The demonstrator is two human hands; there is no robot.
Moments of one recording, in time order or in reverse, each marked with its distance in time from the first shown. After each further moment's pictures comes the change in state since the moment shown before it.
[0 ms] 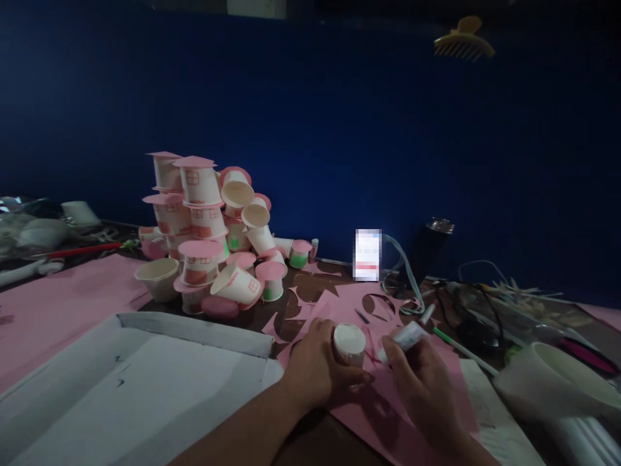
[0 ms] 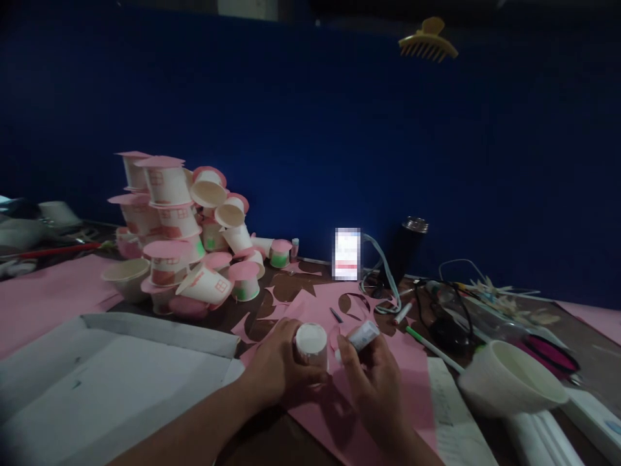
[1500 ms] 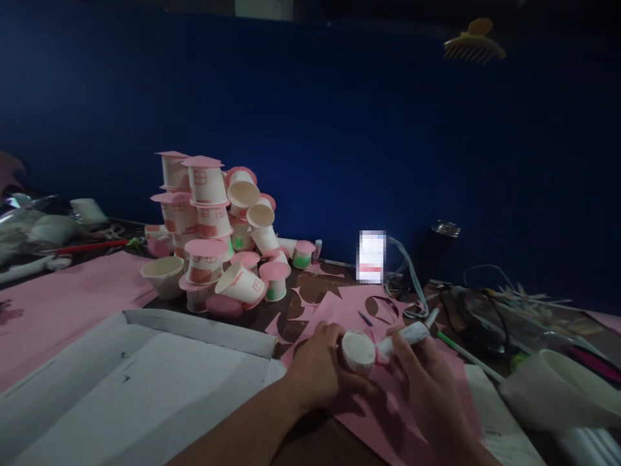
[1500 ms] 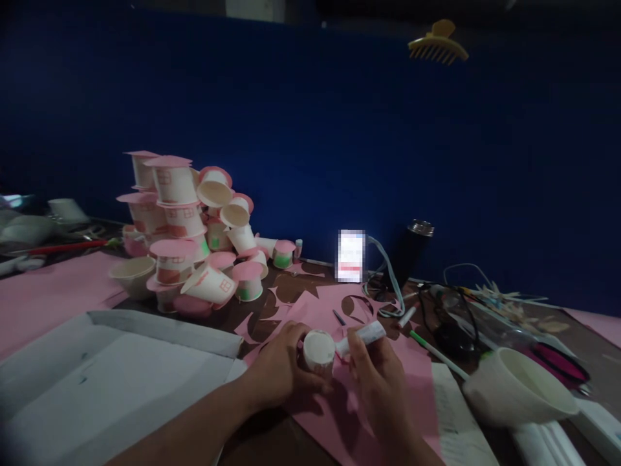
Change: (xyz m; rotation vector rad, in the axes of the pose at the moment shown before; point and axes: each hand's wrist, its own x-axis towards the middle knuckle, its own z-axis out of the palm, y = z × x) left_hand 0.001 0.000 -0.006 -0.065 -0.108 0.007; right_hand 0.003 -0.007 0.006 0.533 -0.062 0.388
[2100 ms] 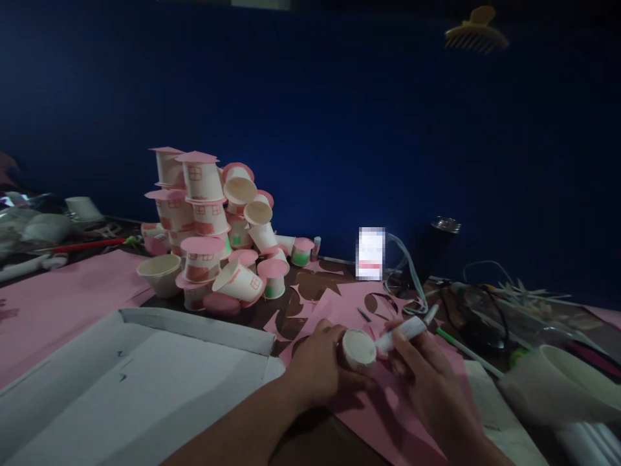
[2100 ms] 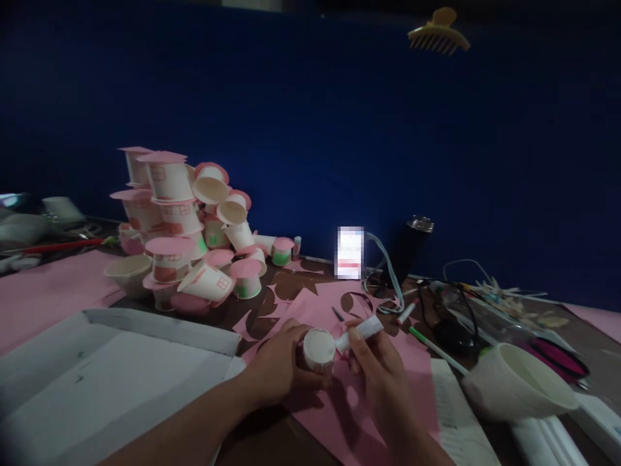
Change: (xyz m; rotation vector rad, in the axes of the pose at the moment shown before) left_hand 0.001 -0.001 0.002 -0.015 -0.038 0.037; right_hand 0.005 0.009 -0.007 0.147 -0.075 0.047
